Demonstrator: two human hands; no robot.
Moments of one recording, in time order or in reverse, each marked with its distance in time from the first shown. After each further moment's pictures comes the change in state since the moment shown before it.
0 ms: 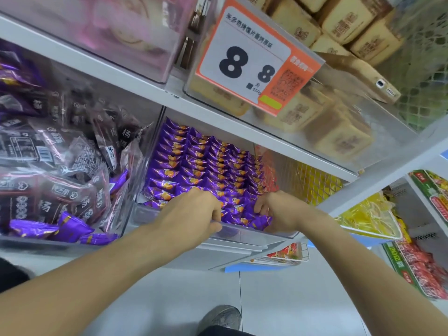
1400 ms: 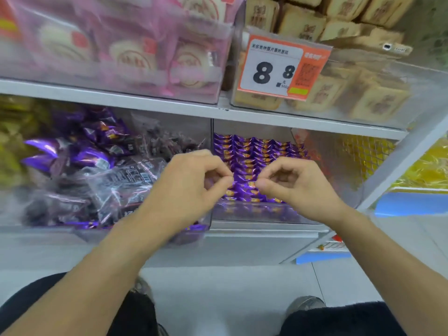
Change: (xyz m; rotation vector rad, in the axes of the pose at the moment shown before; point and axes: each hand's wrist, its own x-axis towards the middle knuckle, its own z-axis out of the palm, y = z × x) left_hand -0.091 -0.037 -0.102 0.001 0.464 0.322; right_hand -0.067 -0.155 -0.029 1.183 0.679 -0.391
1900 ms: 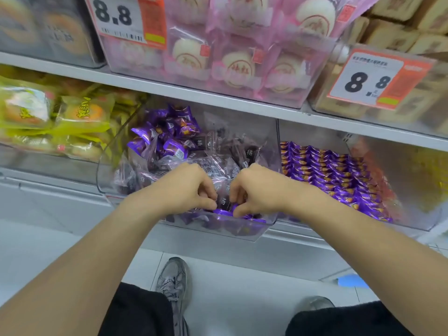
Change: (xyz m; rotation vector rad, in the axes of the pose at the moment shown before) left_hand -0.053 -0.089 -0.076 0.188 -0.420 -0.372; right_hand 0.072 -0.049 0.144 -0.838 -0.648 -0.162
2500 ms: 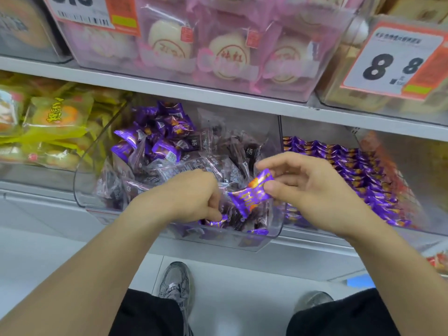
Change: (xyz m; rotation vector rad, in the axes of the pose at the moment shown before) left_hand 0.032 0.011 0.007 0.250 -0.180 0.016; right_hand -0.061 0.020 -0.007 1.005 0.469 0.109
